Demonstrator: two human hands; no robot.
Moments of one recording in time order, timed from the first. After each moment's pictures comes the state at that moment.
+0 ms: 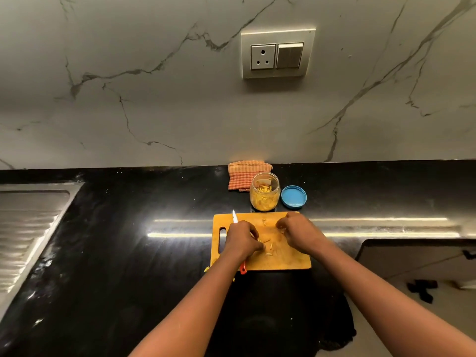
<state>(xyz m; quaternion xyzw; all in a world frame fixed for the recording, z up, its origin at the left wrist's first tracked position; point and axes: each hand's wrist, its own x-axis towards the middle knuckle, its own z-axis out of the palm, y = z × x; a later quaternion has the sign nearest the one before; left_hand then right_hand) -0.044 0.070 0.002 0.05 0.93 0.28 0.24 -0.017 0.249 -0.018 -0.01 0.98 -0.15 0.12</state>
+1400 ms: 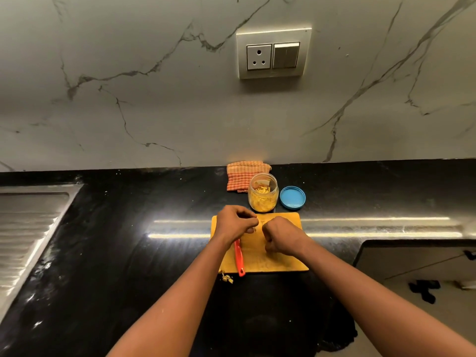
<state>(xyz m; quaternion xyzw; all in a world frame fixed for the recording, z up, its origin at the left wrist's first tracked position) -0.070 0.061 0.022 0.01 0.83 0.51 0.21 -0.030 0.213 0.002 -0.08 0.97 -0.13 0.21</state>
